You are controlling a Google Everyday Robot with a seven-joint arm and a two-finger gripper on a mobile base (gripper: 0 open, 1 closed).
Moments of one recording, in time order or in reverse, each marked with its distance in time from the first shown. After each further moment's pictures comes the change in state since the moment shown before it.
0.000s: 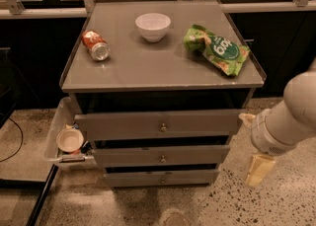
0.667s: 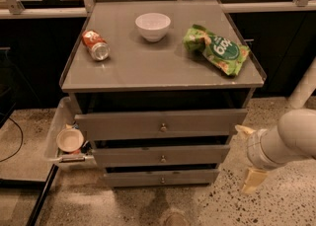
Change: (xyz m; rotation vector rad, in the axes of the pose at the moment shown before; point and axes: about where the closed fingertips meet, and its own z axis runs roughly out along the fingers) arm 0.032 -0.004 0.073 0.082 -0.039 -0.059
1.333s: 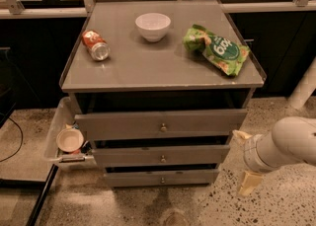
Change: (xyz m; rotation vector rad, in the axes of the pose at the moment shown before) arm 0.014 0.002 0.035 -0.009 -0.004 0.003
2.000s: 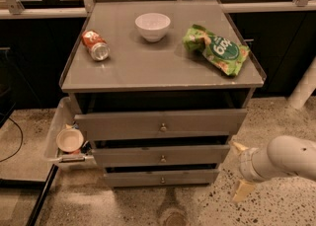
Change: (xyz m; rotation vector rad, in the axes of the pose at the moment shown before) arm 0.024 0.011 0.070 -0.003 -0.071 0.018
